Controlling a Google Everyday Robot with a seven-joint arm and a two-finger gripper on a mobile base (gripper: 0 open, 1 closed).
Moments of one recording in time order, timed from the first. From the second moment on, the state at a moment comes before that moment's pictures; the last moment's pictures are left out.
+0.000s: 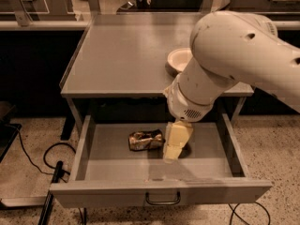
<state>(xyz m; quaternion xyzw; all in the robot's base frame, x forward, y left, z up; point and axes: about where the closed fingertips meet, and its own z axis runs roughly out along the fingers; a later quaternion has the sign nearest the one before) 0.458 -0.046 0.831 -0.69 0.70 0.05 0.18</state>
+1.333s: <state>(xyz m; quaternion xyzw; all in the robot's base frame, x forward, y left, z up) 0.491 -0.025 0.776 -0.67 0.71 0.05 0.20</state>
